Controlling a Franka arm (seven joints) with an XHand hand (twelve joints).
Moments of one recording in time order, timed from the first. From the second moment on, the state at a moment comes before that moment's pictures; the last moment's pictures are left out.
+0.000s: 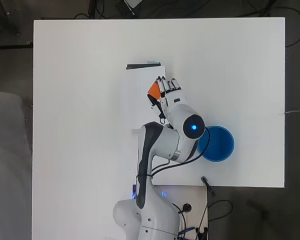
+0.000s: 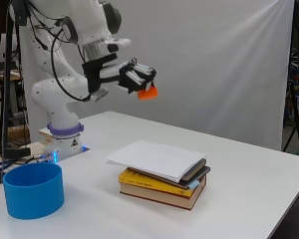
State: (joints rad) arm -0.05 -0.49 -0.27 -2.41 0.18 2.12 -1.44
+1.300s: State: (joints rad) arm -0.25 -0.65 -0.83 -2.59 -0.34 1.86 -1.25
